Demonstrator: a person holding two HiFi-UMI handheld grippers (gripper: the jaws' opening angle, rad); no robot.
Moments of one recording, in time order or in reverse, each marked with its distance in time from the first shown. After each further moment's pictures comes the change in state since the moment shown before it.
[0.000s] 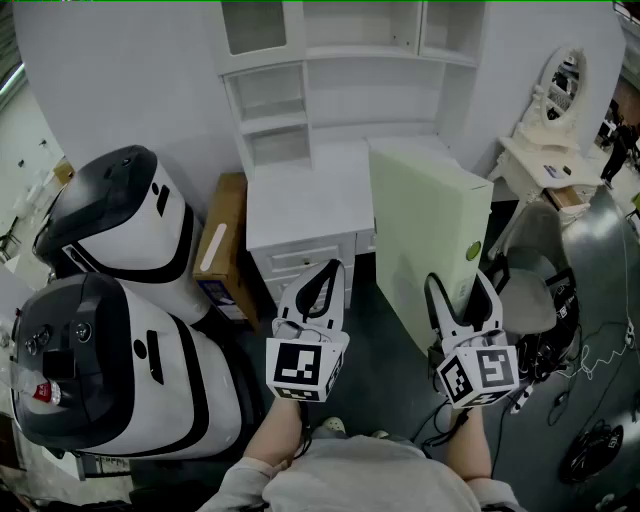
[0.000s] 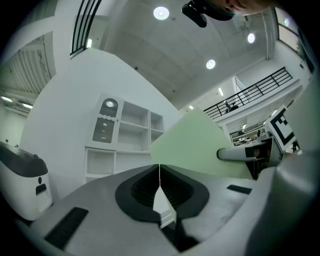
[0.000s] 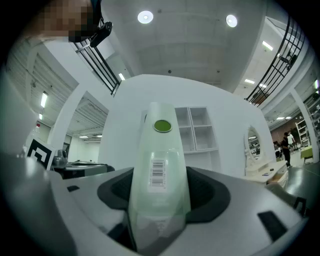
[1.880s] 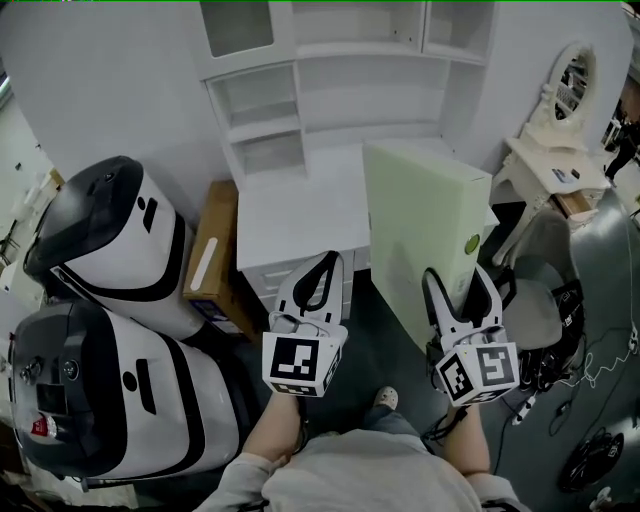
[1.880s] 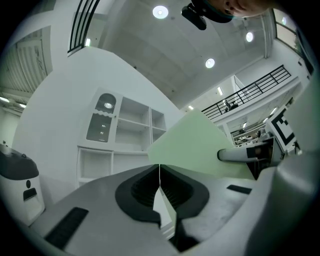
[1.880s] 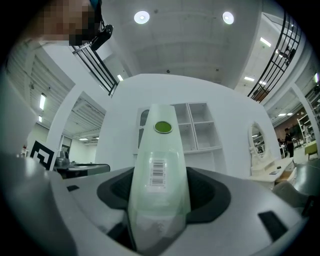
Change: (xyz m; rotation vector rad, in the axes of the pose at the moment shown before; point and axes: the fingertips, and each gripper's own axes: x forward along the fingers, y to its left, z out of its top) left arm 0.099 0.036 -0.014 0.022 -0.020 -0.005; right arm 0.095 -0.039 -0.012 0.009 -0.030 0.025
